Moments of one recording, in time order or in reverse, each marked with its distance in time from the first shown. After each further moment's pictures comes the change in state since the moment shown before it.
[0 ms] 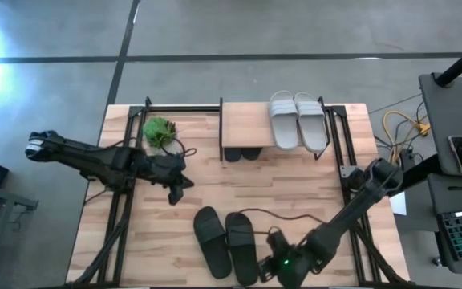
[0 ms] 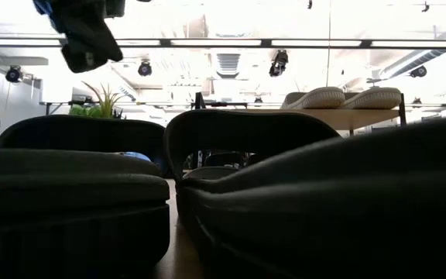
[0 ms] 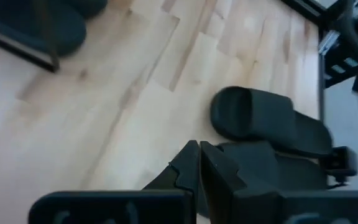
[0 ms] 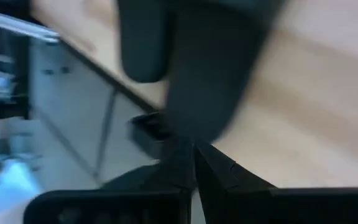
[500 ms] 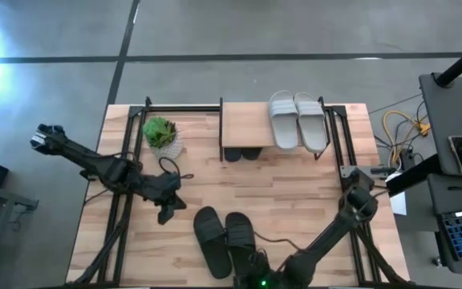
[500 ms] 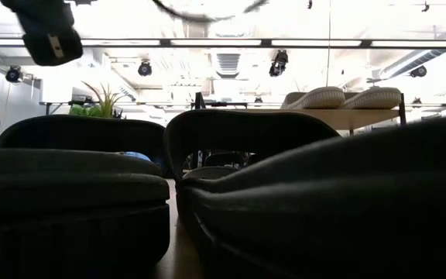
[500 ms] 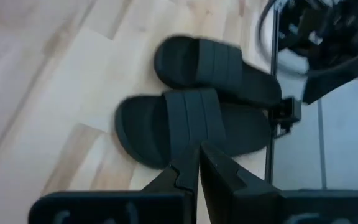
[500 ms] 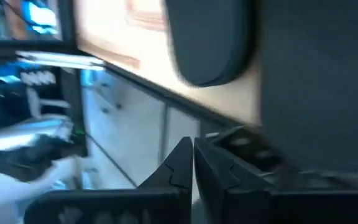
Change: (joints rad) left arm -0.229 0.003 -0.014 0.001 0.026 -0.163; right arm 0.026 0.352 0.323 0.151 0.195 0.183
